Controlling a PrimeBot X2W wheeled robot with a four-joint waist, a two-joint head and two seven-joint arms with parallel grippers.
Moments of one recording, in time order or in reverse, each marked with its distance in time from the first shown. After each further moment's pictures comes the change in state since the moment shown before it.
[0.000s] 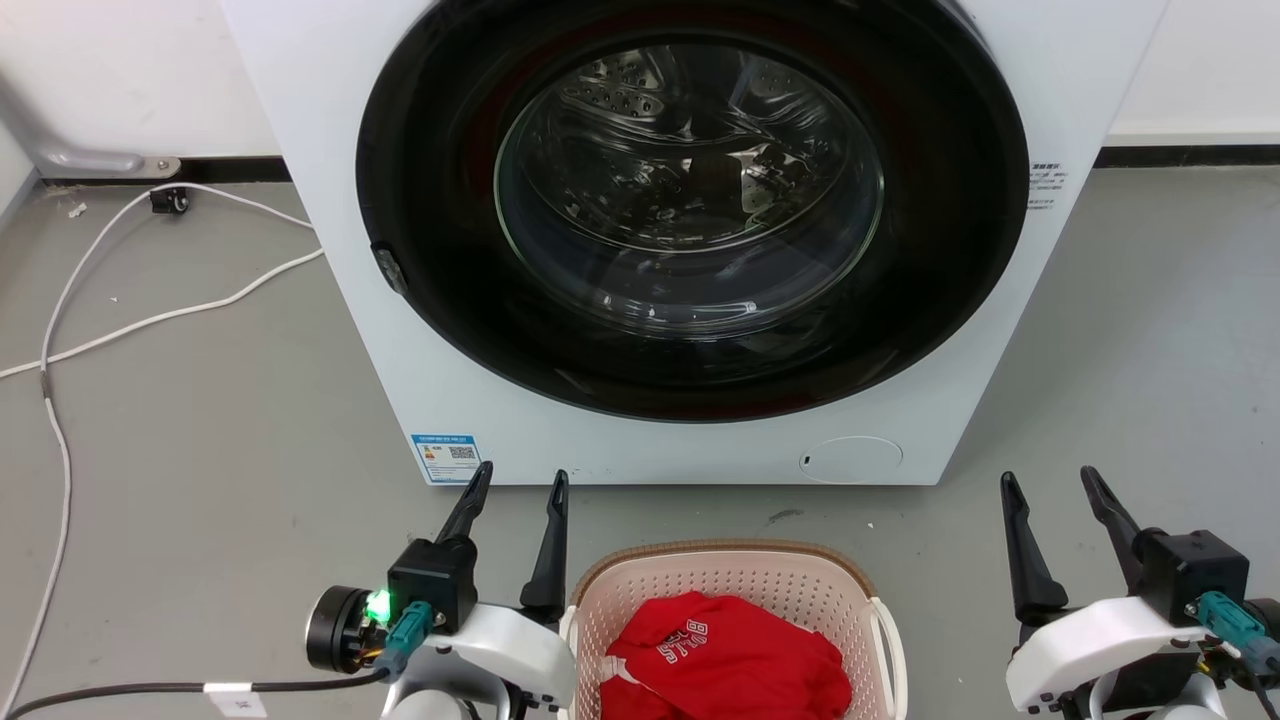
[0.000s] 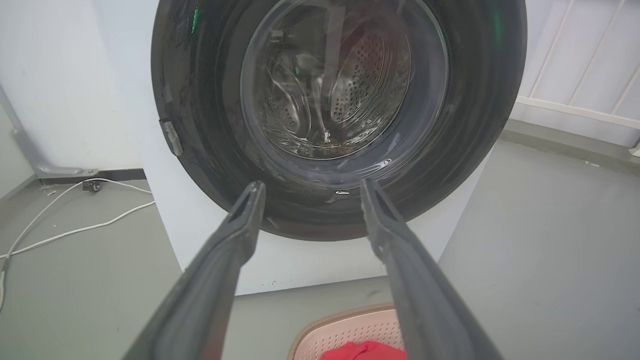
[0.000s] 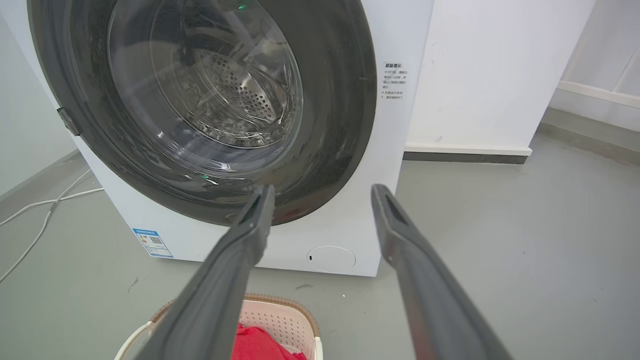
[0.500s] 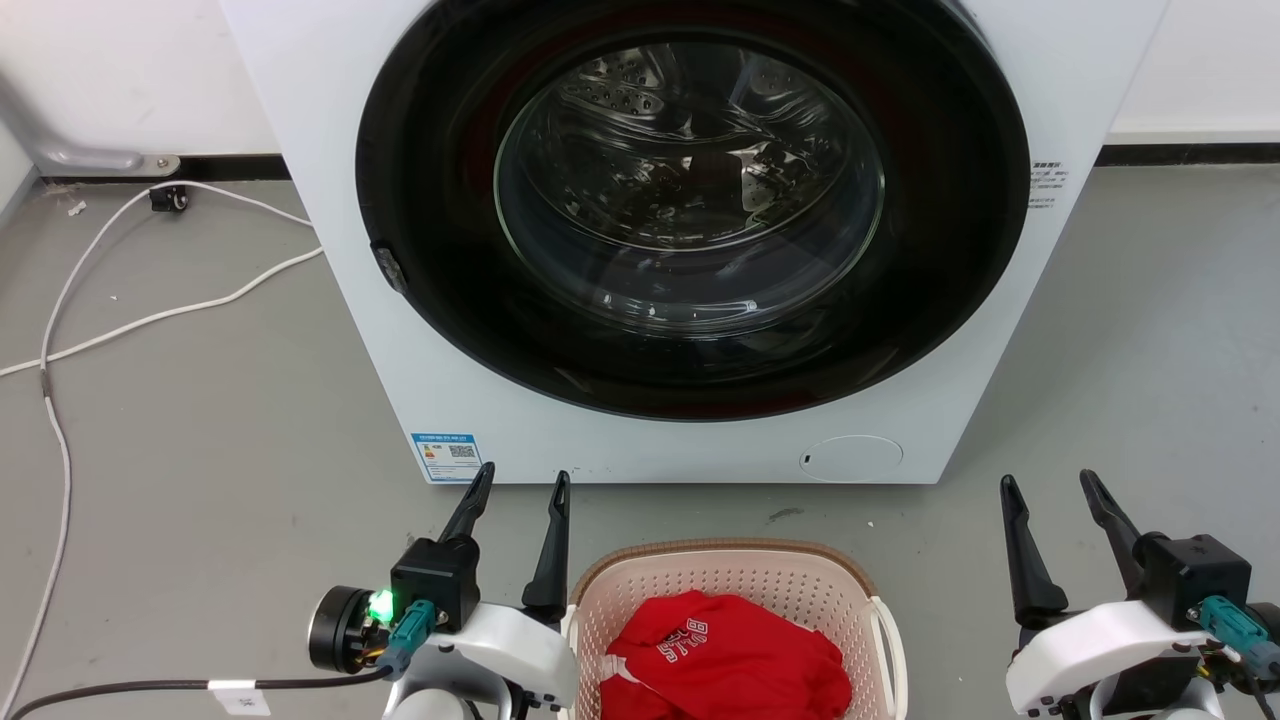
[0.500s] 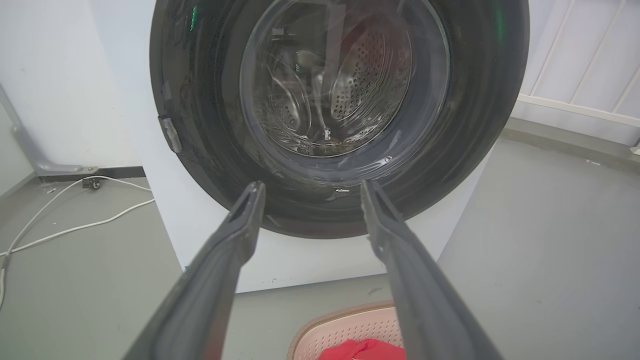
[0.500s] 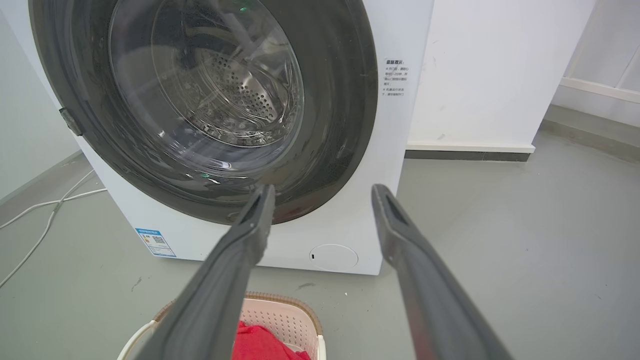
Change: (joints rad) left arm -0.007 0.000 -0.008 0.016 0.001 0.008 -0.003; right arm 0.005 0.000 0.000 0.003 0.008 0.000 -0.009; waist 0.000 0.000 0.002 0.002
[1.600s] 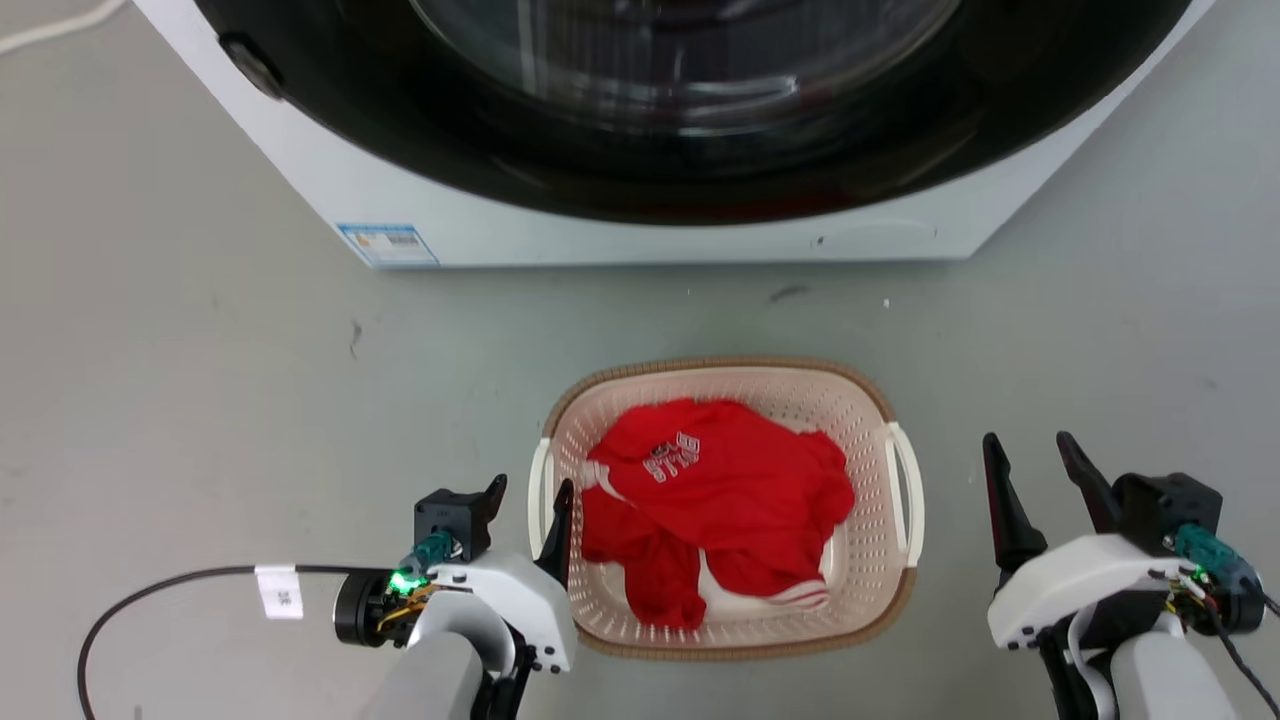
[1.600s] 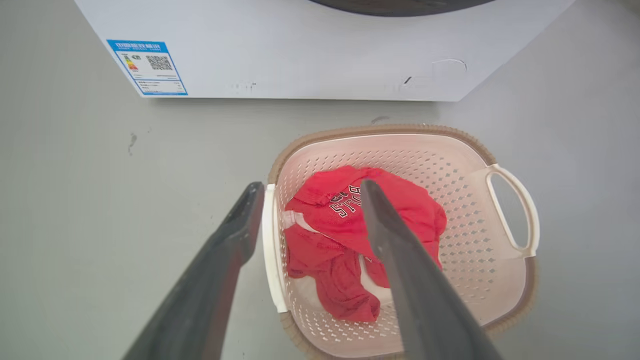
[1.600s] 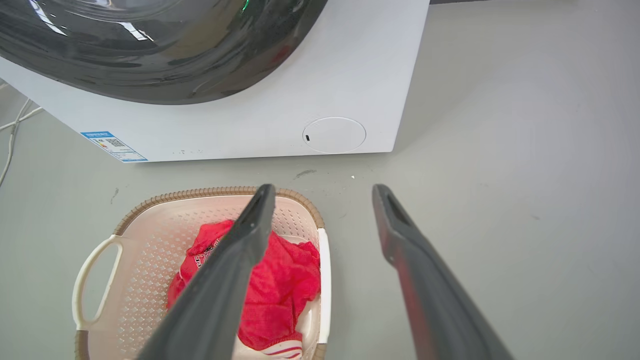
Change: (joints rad) left arm -0.228 0.000 -0.073 0.437 -0.170 -0.031 -0.001; right arm -0.169 -0.004 0.001 0.251 0.065 0.000 -0.042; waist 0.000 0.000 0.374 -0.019
